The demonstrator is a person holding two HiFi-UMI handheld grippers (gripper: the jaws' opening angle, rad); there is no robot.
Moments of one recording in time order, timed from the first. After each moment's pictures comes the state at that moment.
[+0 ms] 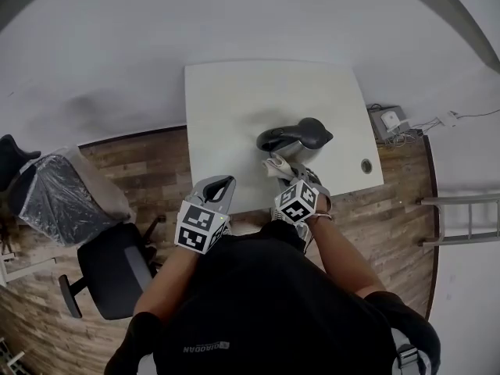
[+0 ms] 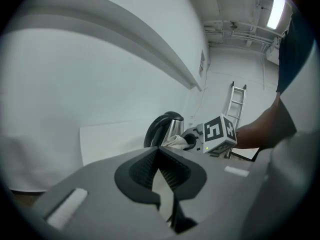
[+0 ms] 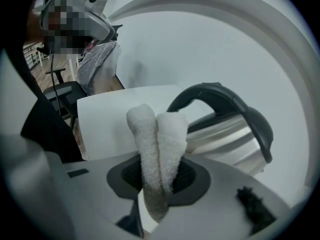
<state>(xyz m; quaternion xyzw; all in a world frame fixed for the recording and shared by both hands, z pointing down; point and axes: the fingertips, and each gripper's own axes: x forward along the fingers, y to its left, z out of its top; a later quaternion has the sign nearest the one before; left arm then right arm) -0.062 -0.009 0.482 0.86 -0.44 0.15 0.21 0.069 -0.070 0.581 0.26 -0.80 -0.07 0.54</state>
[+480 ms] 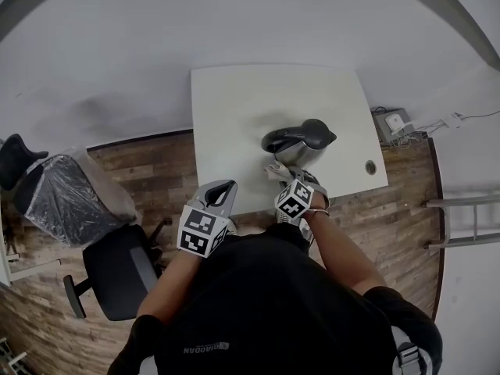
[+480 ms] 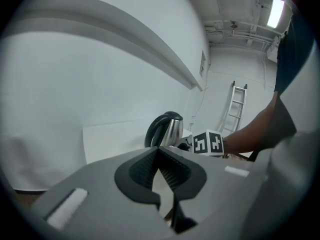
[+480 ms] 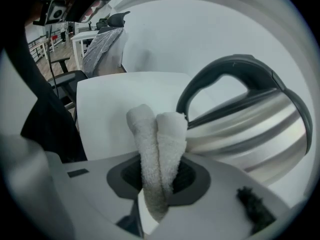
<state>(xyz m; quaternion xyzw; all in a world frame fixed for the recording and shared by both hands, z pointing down) -0.070 0.005 0.477 0.85 -0.45 0.15 0.21 0.072 -0.065 0.635 0.22 -0.78 -0.07 0.58</state>
